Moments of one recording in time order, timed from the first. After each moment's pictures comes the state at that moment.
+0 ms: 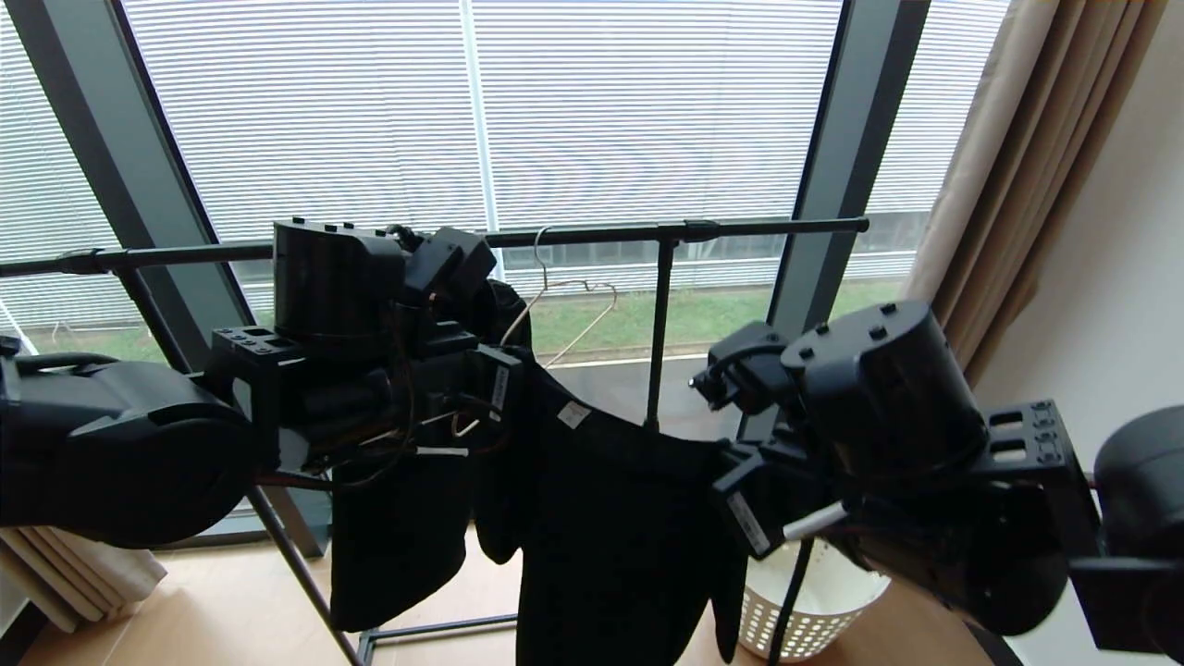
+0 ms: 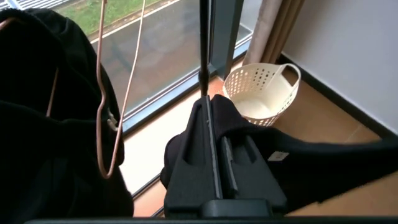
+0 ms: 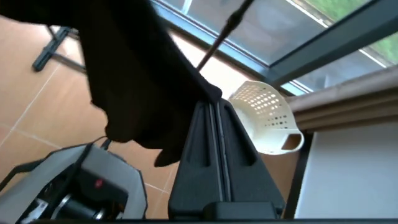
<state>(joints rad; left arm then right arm) -0.54 1.72 -0.98 -0.39 -0.01 0.08 0.88 1.69 -1.04 0.04 -0.56 0.06</state>
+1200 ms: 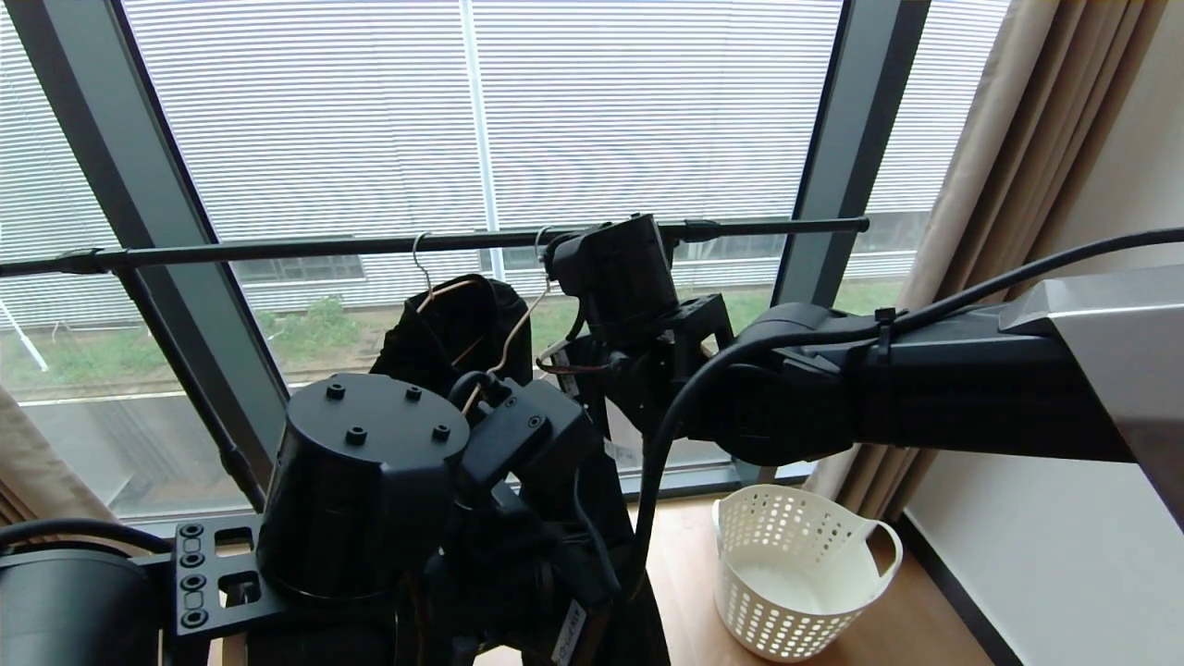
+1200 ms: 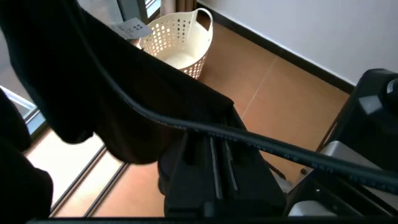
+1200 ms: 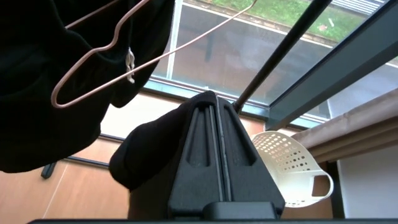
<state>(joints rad) -0.92 1.58 -0.73 -0.37 -0.01 -0.06 0.86 2.18 -1.74 0.04 -0.62 0.12</state>
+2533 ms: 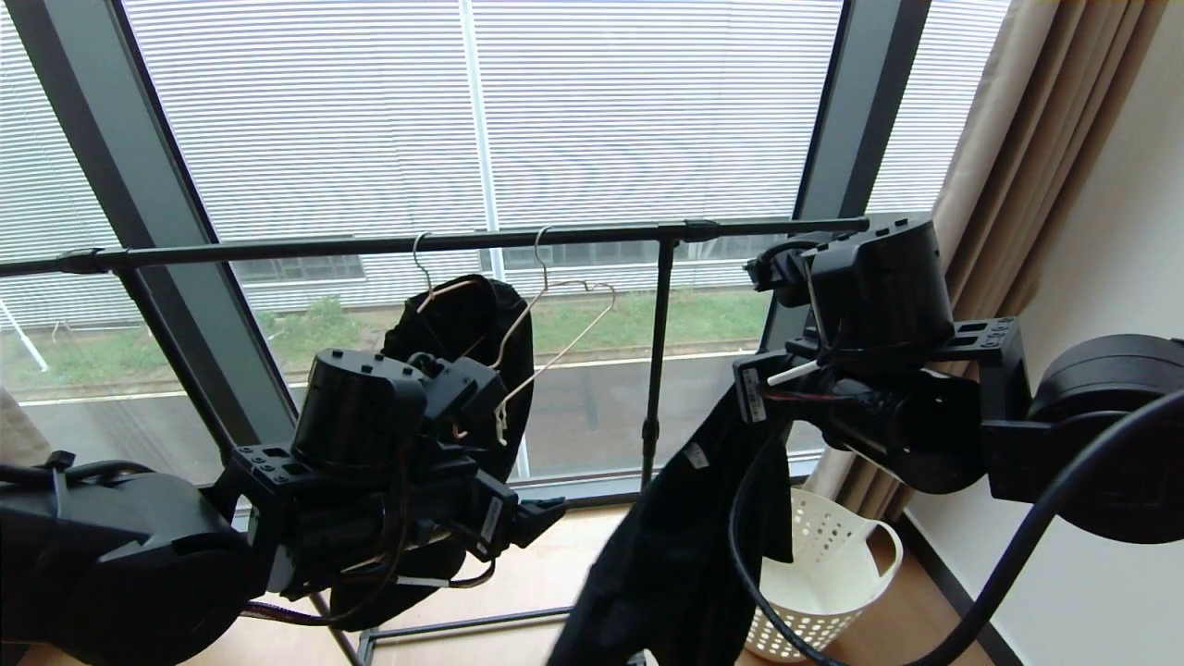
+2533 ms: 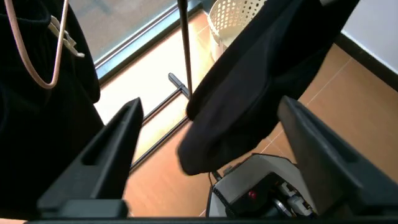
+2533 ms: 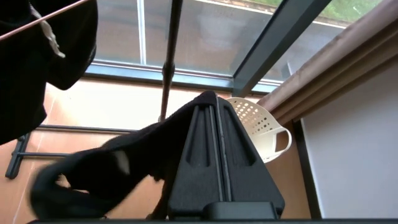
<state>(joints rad) -0.57 1.73 -0.71 -0.44 -0.08 0.05 0.70 1.76 -1.13 -0.11 -0.66 0.16</state>
